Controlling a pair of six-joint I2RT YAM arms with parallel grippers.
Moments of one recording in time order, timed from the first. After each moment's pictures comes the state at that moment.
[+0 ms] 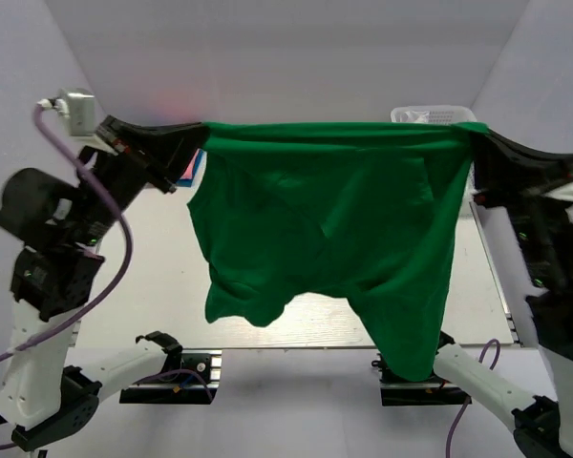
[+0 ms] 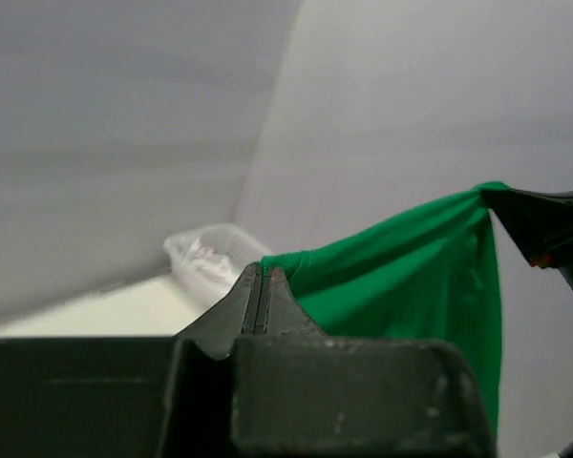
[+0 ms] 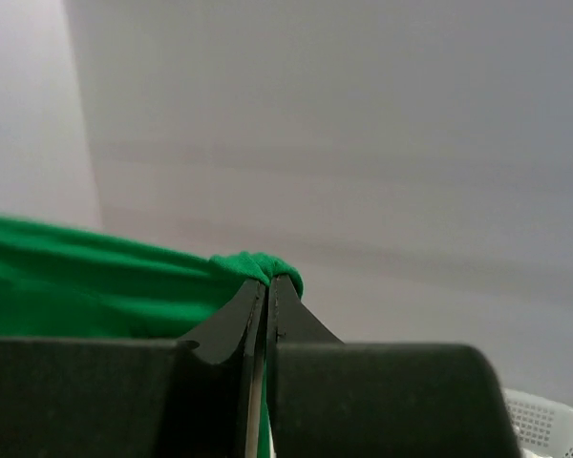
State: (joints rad) left arm -0.53 0.99 1.79 -0.38 0.21 -0.41; right arm 0.54 0.74 1.57 -0.27 0.07 -0.03
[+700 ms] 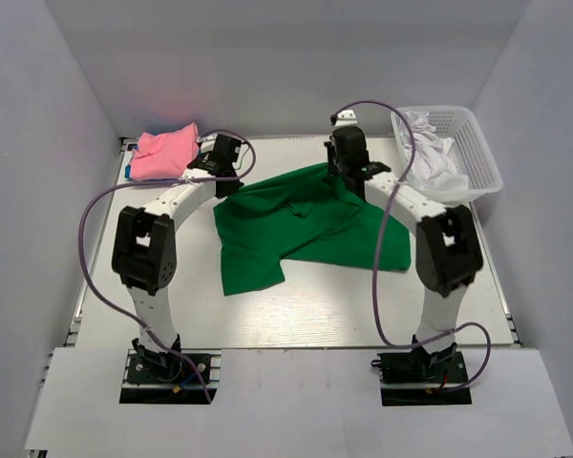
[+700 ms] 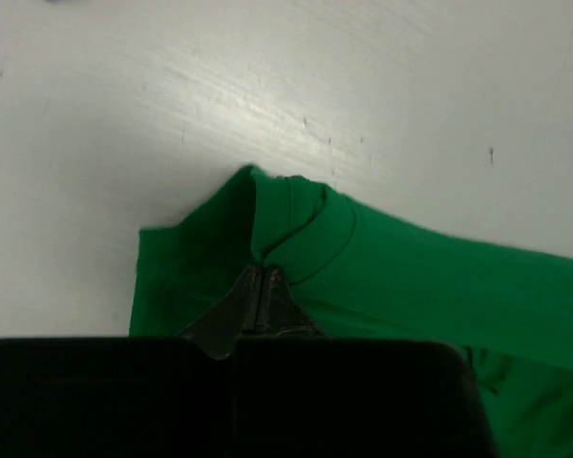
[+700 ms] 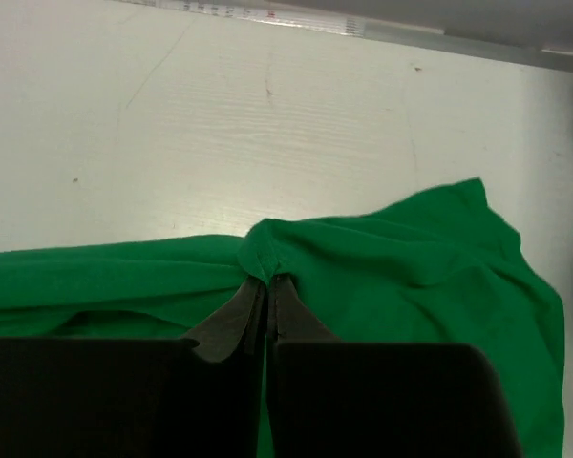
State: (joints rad) left arm -0.35 1.90 1.52 -0.53 -0.35 -0.67; right arm 0.48 1.87 1.47 -0.09 0.28 0.10
